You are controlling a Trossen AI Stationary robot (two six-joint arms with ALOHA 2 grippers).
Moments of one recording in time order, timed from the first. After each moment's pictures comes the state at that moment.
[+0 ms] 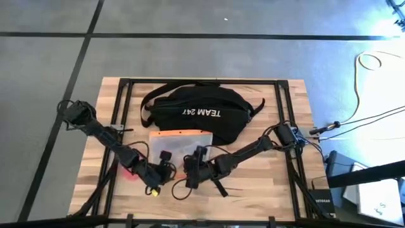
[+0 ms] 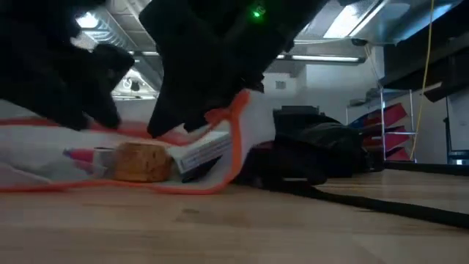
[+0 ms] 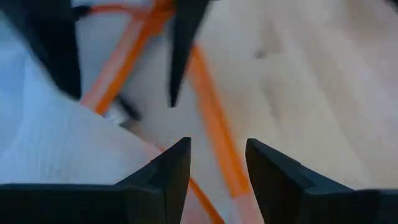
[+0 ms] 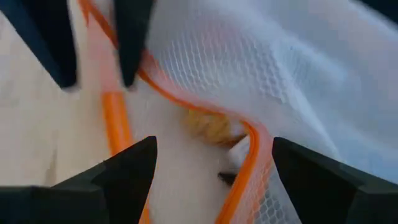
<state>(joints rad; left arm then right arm) -0.64 1.52 0.68 -0.01 -0.46 -0.21 0.39 2.19 1.57 -0.29 0.53 0.42</state>
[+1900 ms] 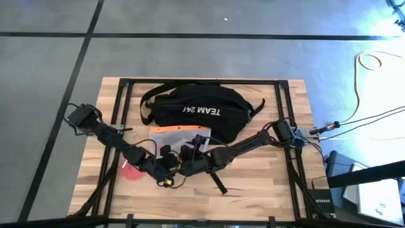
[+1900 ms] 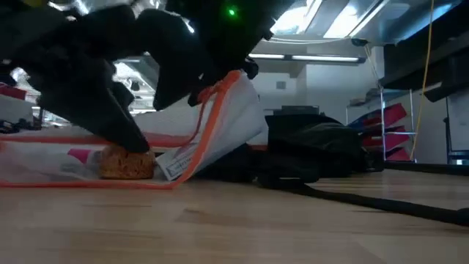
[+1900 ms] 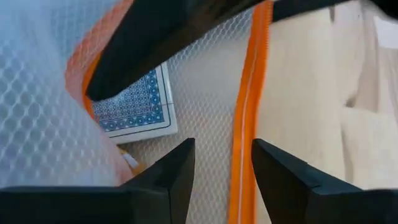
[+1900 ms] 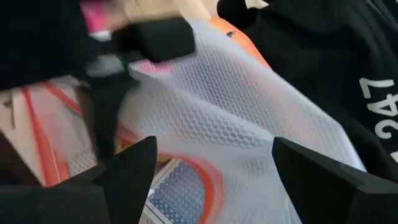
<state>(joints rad) -0.55 1.61 0.68 0.07 -0.48 -0.58 0.33 2.19 1.67 -0.37 0.68 0.40</state>
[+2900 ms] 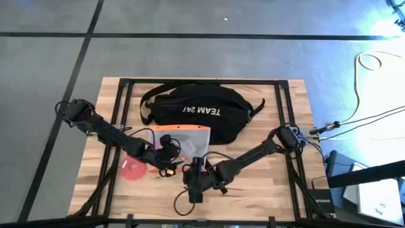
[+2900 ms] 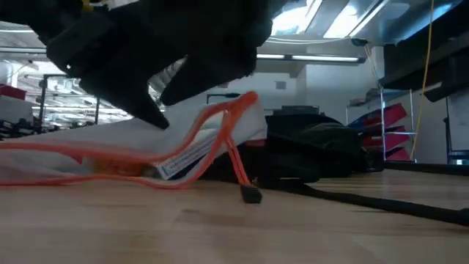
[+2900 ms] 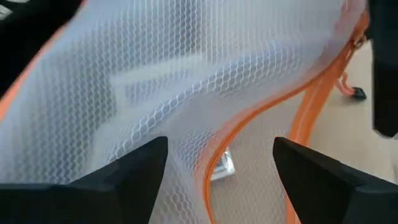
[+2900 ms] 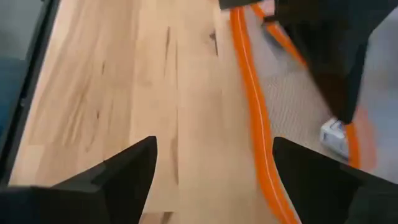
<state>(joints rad) -0.45 1.49 0.68 -0.02 -0.55 -0.45 0.46 2.20 1.68 -0.37 0.27 0.41</state>
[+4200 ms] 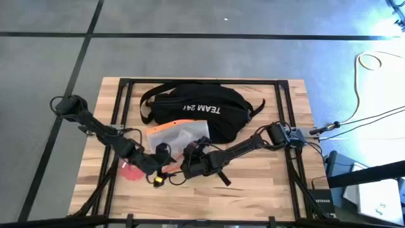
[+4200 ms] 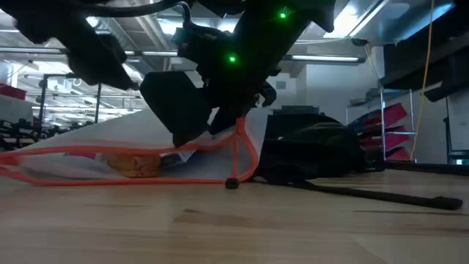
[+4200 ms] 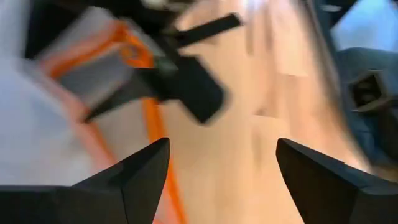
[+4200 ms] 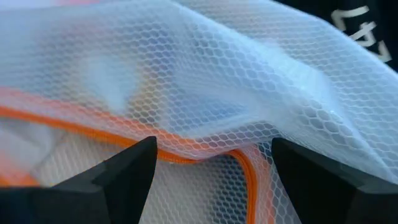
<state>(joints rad) -0.59 1.34 0.69 -0.06 -0.37 -0.56 0.33 2.29 1.67 -0.48 0.85 0.65</state>
